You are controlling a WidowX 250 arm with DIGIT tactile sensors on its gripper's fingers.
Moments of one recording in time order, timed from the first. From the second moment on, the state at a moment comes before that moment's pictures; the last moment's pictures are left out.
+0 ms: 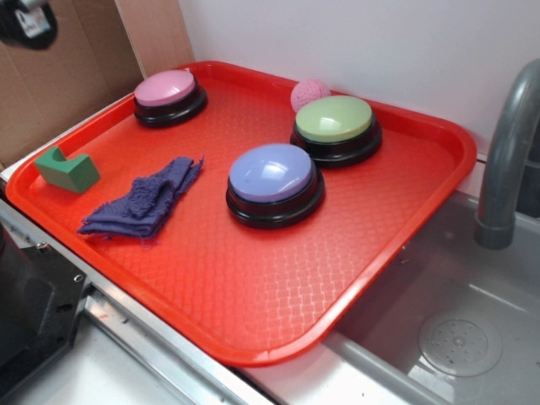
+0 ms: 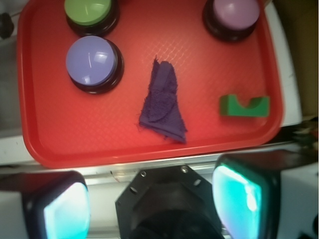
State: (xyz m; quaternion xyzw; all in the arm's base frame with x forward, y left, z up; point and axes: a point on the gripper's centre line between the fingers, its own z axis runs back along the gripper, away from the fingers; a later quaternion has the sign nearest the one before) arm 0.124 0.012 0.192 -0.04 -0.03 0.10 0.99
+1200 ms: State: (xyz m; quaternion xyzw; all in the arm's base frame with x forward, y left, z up) arm 0.130 0.109 0.077 -0.07 -0.08 0.47 0.88
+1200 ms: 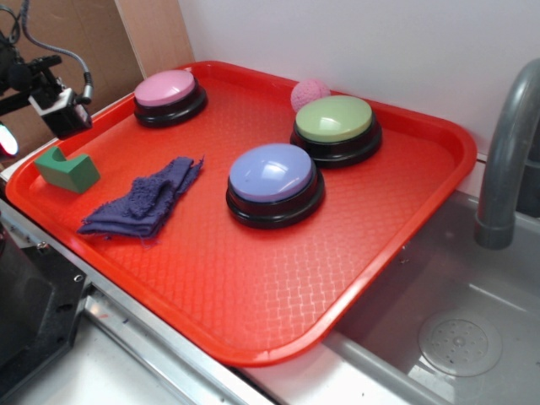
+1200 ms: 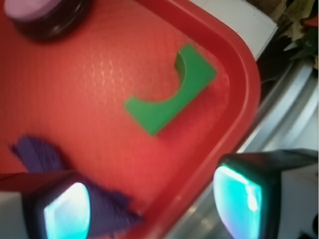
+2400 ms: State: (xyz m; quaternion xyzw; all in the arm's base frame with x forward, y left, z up) arm 0.152 0.142 0.021 -0.10 -0.08 0.56 0.82
